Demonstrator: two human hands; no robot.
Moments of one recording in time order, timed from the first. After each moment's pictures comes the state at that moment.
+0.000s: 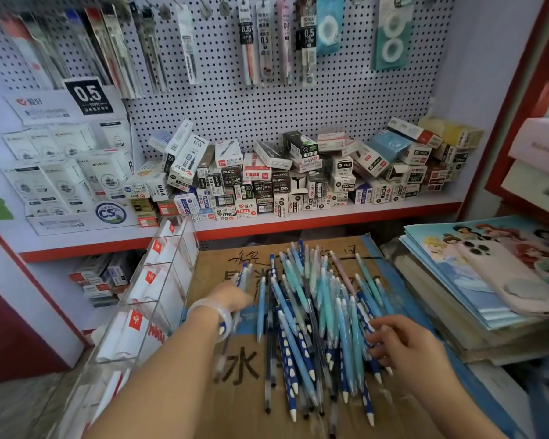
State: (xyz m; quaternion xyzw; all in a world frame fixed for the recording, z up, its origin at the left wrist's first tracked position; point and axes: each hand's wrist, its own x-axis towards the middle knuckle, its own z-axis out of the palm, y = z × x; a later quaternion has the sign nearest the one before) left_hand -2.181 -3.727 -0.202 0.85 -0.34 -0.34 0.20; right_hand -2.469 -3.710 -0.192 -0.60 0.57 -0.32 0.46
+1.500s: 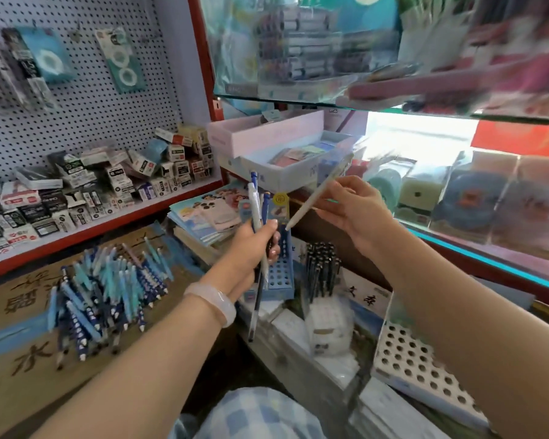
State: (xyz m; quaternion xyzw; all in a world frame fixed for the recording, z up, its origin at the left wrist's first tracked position) left_hand -2.619 -3.604 -0.089 0.41 -0.50 -0.60 0.47; right_hand -2.772 -3.575 -0.045 -0.37 0.47 -0.66 0.46
